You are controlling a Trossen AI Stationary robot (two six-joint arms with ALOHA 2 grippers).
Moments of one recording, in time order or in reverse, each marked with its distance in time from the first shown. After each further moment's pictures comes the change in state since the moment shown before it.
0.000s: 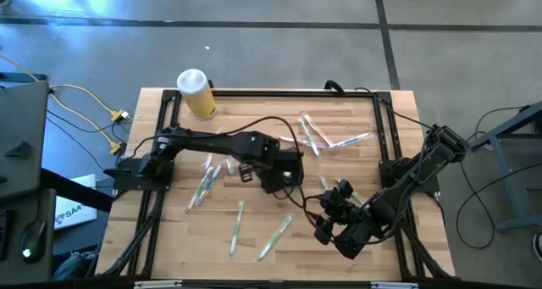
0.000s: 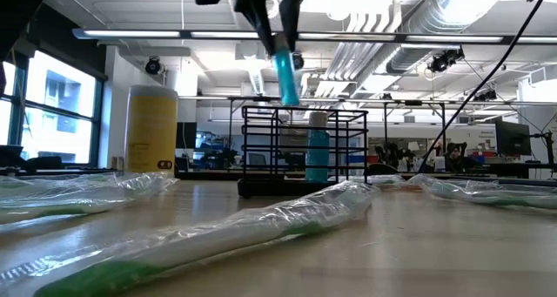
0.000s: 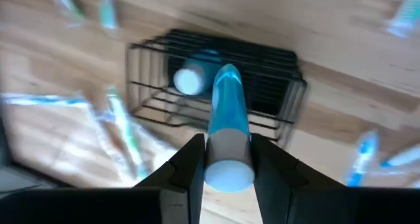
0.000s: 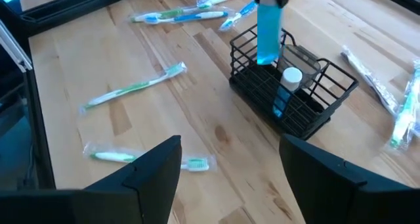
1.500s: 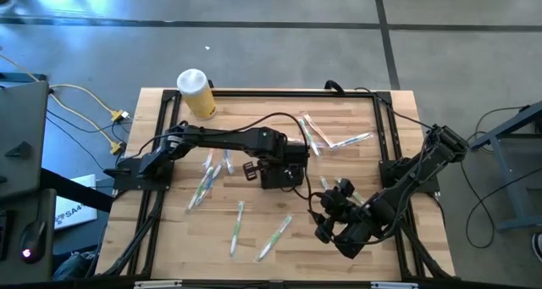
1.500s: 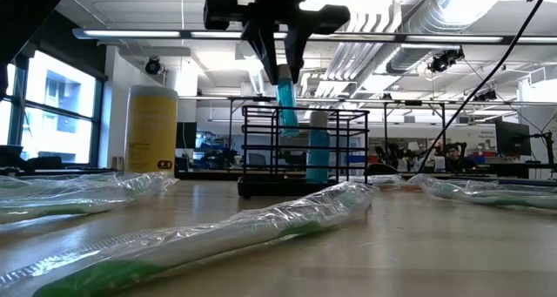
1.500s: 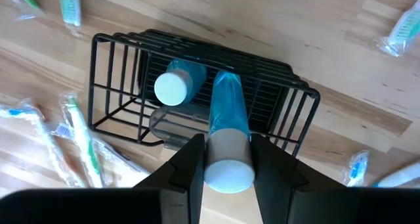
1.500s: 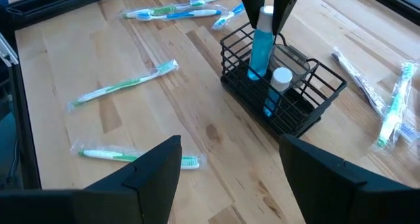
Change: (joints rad) left arm 0.053 0.085 0.002 0.004 0.134 -0.022; right arm 0.000 0.000 0.000 -0.034 0.007 0.000
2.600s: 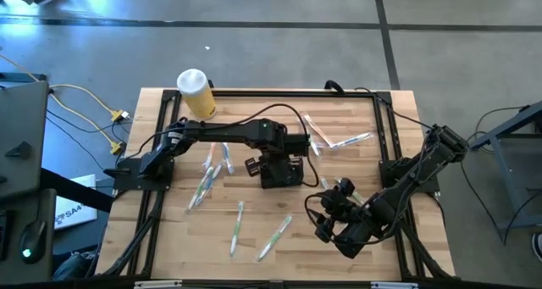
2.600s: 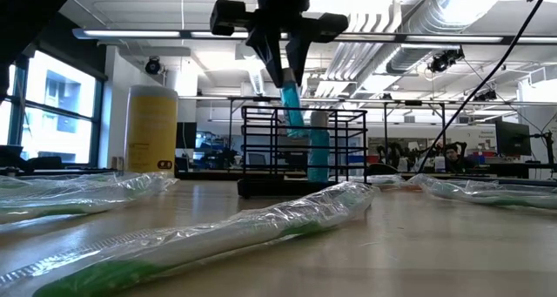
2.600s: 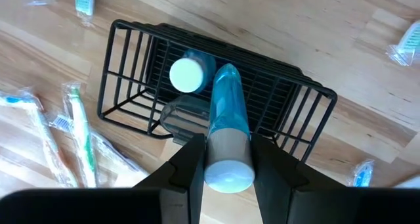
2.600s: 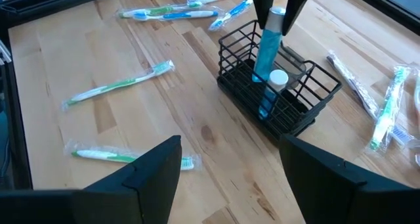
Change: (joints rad) left arm 0.064 0.000 -0.003 0.022 0.054 -0.011; right arm 0.000 0.000 0.000 -0.014 0.011 -0.007
